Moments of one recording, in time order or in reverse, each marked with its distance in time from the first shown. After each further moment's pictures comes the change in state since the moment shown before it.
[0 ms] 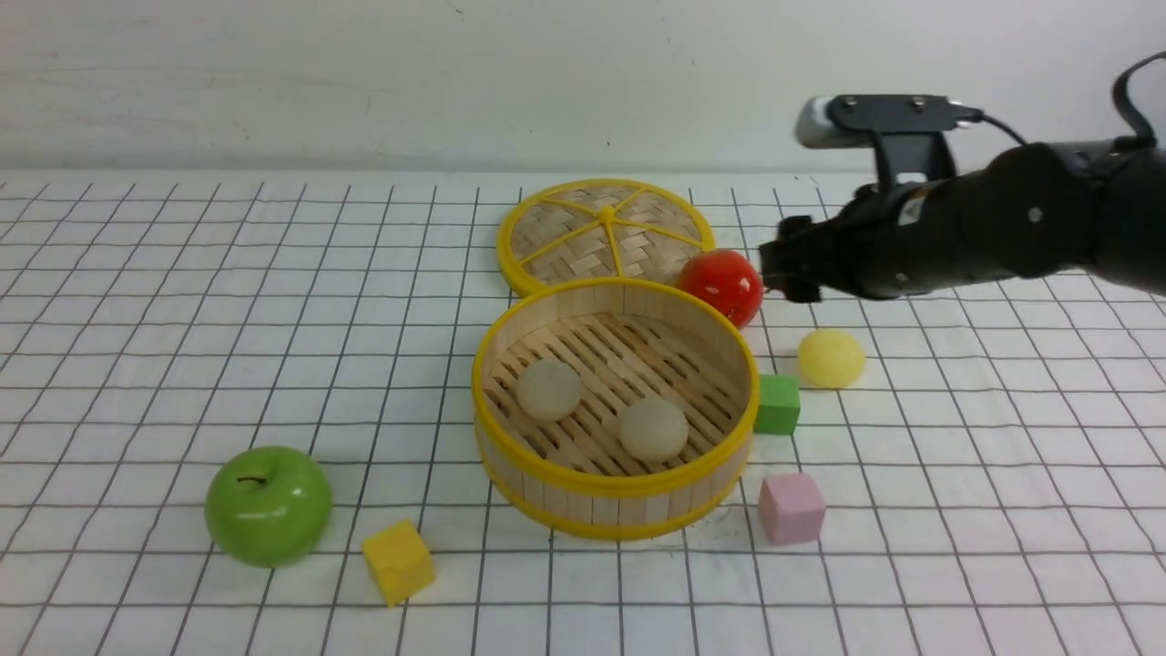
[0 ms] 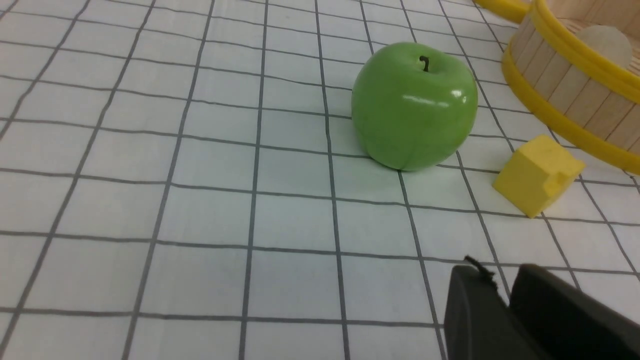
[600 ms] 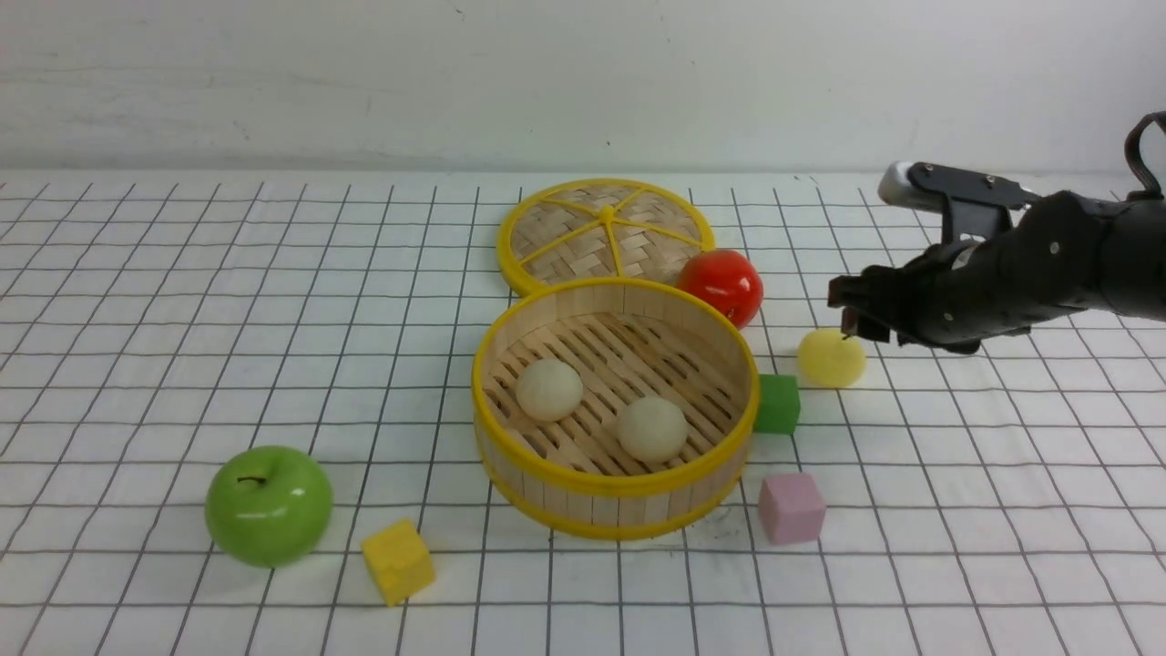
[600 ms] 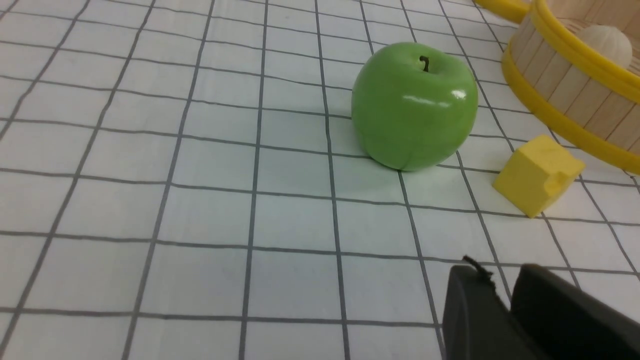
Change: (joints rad) right arm -0.109 0.154 -0.006 0.101 -0.053 -0.006; left arm 0.000 0.000 0.000 0.000 0.000 0.000
